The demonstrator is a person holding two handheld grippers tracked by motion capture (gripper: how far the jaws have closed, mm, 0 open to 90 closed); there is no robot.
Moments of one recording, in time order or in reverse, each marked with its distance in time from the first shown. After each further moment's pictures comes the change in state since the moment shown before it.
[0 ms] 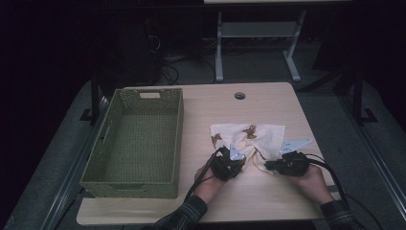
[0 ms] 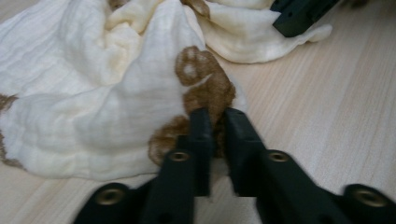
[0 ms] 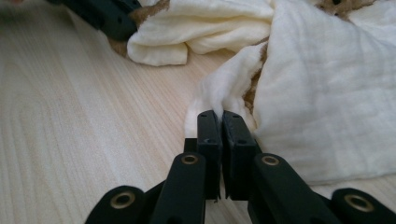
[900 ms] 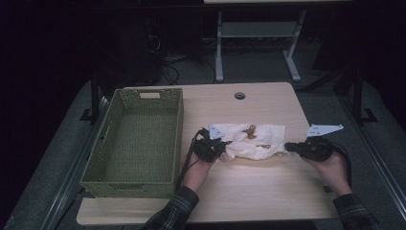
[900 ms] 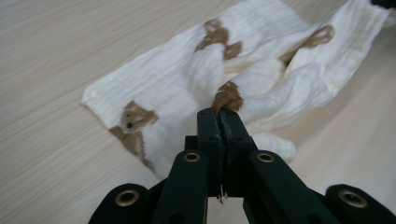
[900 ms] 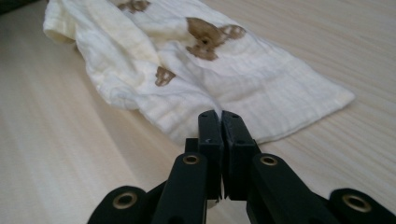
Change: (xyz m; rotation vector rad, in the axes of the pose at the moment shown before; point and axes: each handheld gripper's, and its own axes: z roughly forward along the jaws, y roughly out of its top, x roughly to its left) left arm 0.053 0.011 -0.030 -0.087 0.156 -0.160; right arm -0.058 -0.005 -0.049 -0.128 -0.127 0.072
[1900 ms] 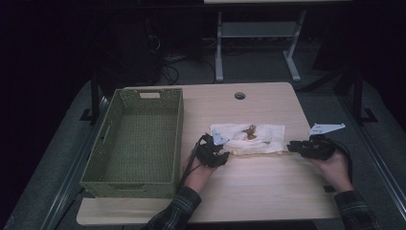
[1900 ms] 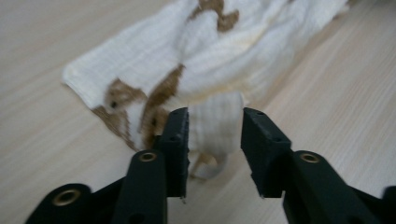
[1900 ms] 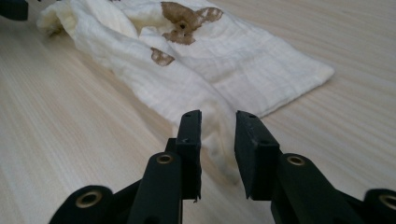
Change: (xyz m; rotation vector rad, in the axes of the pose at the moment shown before) left arm -0.014 -0.015 0.009 0.061 -0.003 0.051; right arm -0.015 -0.010 0.000 0.023 -0.013 0.060
